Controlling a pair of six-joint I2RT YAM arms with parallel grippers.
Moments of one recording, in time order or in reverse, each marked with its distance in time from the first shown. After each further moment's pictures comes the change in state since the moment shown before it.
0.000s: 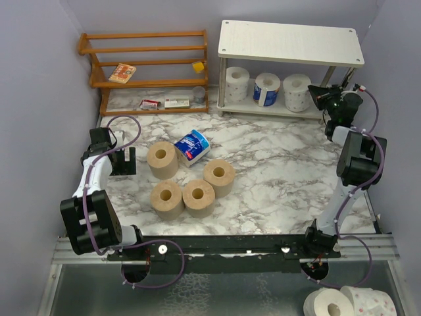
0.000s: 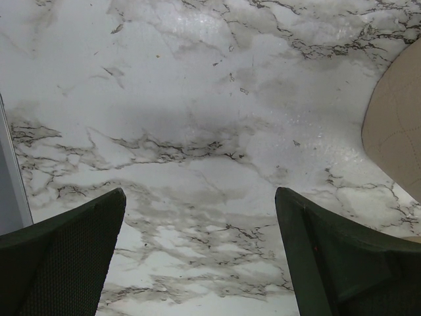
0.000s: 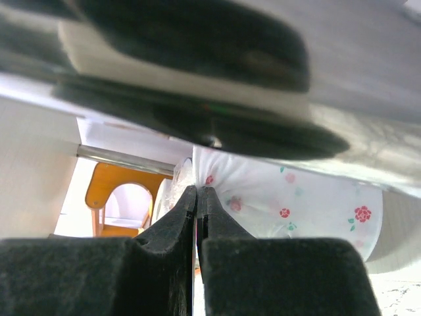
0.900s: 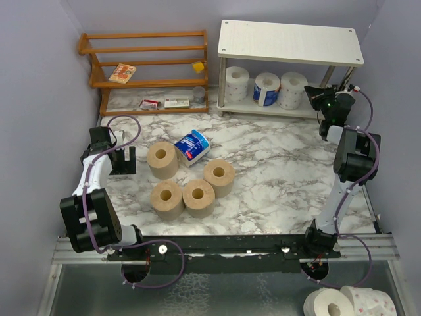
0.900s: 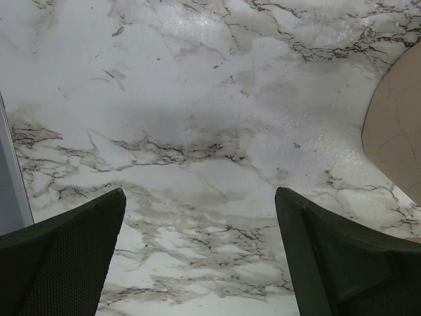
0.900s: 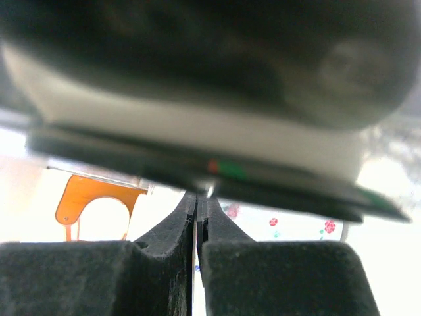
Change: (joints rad) left arm 0.000 0.022 0.014 -0.005 -0.001 -0.001; right arm 0.048 0.071 0.023 0.050 0.069 -0.054
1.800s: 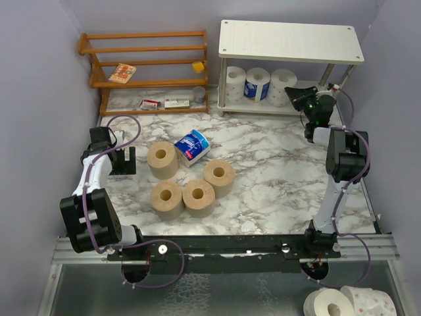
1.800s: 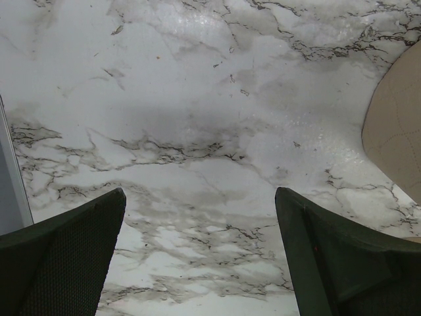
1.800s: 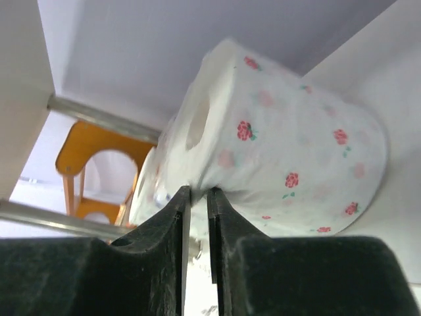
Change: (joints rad) left arm 0.000 0.000 0.000 -0.003 0.000 0.000; right arm 0.109 -0.001 -0.048 0.082 0.031 -0.032
